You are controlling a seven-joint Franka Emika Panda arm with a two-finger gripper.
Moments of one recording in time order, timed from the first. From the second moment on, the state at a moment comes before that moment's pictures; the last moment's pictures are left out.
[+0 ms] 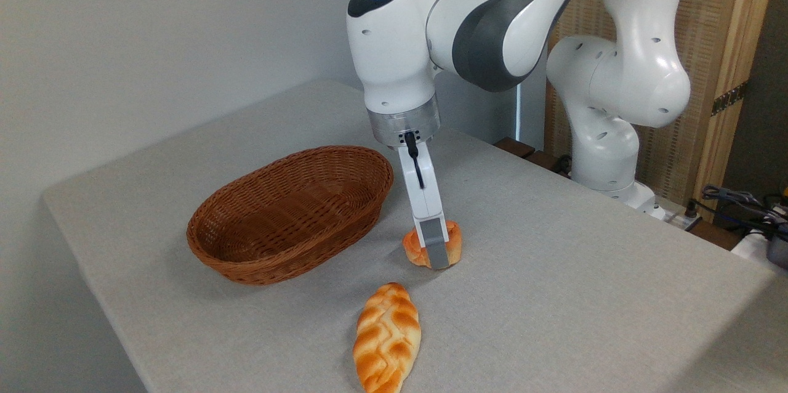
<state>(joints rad) -0.14 -0.33 0.09 -2.45 0.04 2.03 1.28</state>
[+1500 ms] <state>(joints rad) -0.19 0.23 -0.12 -1.71 -0.17 1.96 0.69</state>
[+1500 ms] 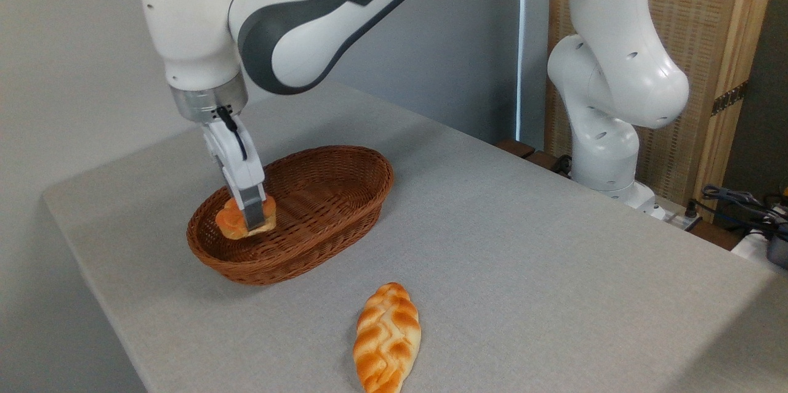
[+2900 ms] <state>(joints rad) -0.17 -0.01 0.04 -1.67 -0.10 1.69 0.71</state>
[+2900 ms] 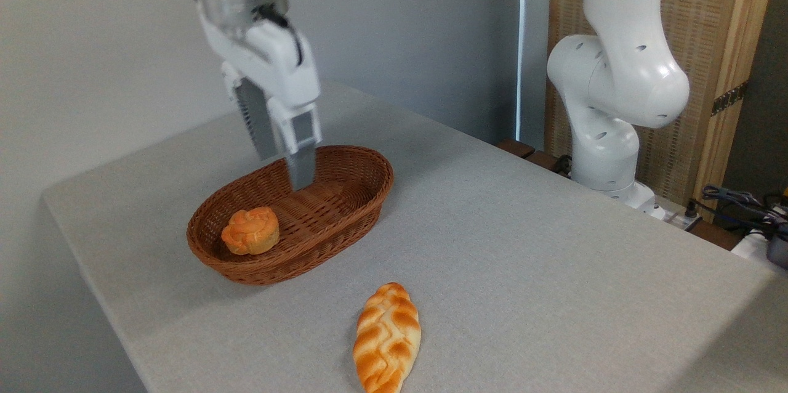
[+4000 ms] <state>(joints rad) -0.16 -0.06 0.06 -1.70 -0.10 1.66 0.76</state>
